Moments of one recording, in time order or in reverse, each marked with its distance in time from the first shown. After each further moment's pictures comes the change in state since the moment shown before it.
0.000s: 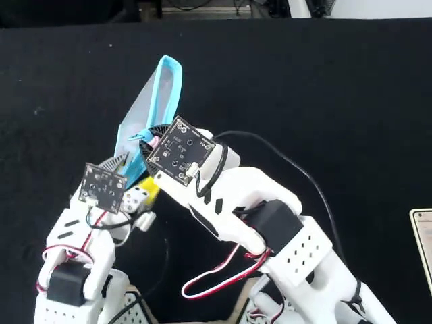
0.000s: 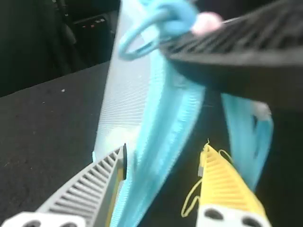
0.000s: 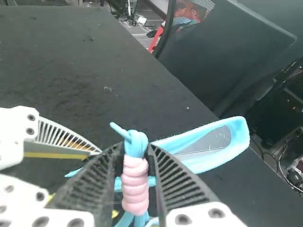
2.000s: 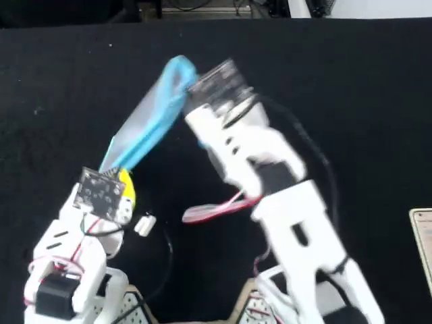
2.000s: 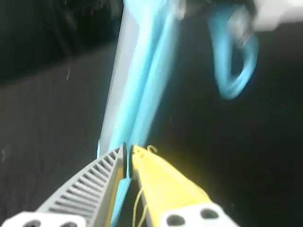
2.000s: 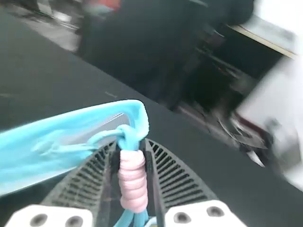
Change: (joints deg) left arm -1.2 0.1 -8.3 15.1 -2.9; right arm 22.5 13.3 4.9 -22.5 -4.0
